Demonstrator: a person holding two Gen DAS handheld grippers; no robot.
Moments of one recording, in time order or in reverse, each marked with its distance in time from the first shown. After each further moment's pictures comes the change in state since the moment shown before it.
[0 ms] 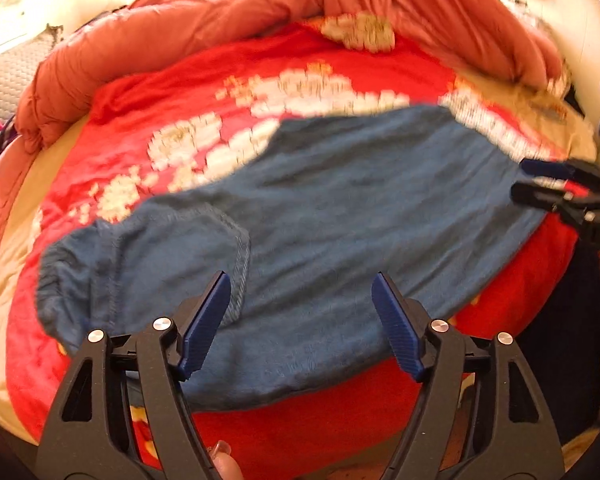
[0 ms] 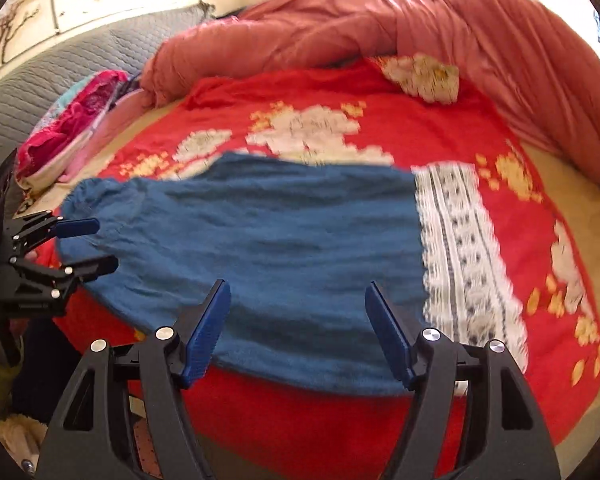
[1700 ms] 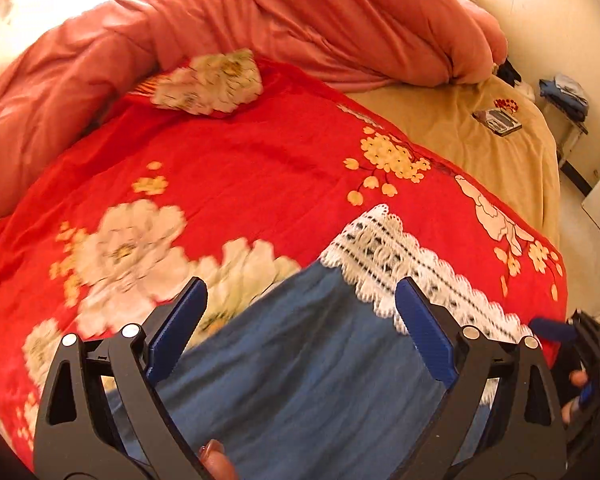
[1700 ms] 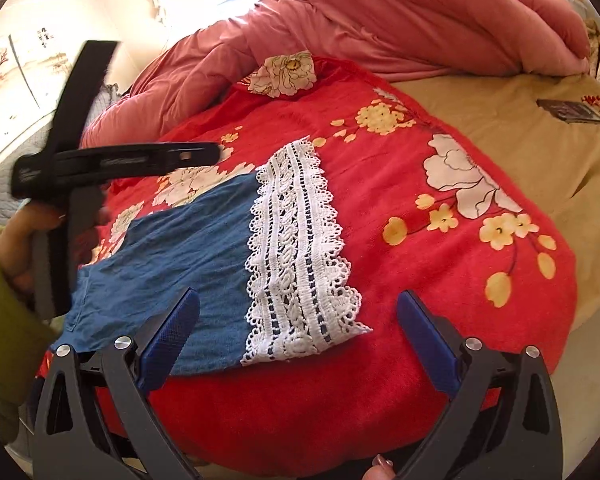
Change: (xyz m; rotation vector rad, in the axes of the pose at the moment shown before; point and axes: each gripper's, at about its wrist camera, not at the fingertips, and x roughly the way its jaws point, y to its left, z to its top) left arm 0.098 -0.139 0.209 0.249 0.005 -0.260; right arm -0.033 -0.103 -0.041 0.421 -0.125 -0.063
